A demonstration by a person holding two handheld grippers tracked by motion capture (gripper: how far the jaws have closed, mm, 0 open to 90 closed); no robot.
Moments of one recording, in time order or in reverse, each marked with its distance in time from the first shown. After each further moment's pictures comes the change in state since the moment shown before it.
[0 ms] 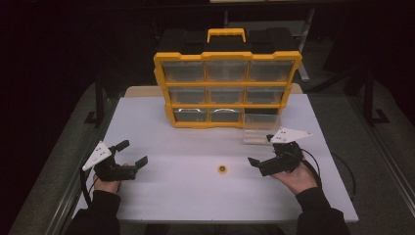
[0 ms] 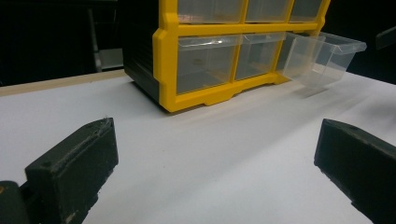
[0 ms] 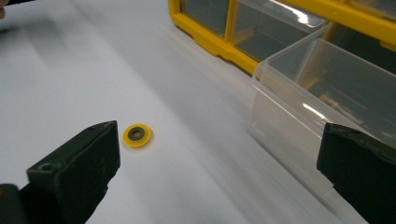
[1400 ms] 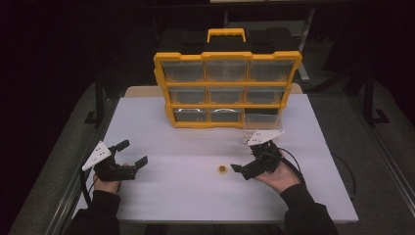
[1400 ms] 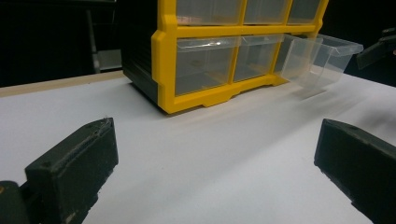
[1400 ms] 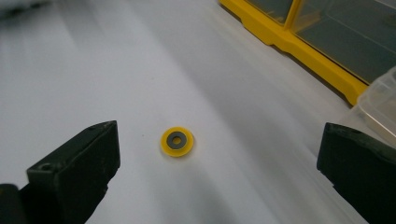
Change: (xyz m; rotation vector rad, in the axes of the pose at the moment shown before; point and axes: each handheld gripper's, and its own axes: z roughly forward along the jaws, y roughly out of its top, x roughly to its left) left arm 0.000 0.000 0.000 -0.007 -0.008 -0.002; right arm 0.024 0.014 0.041 0.101 0.121 -0.046
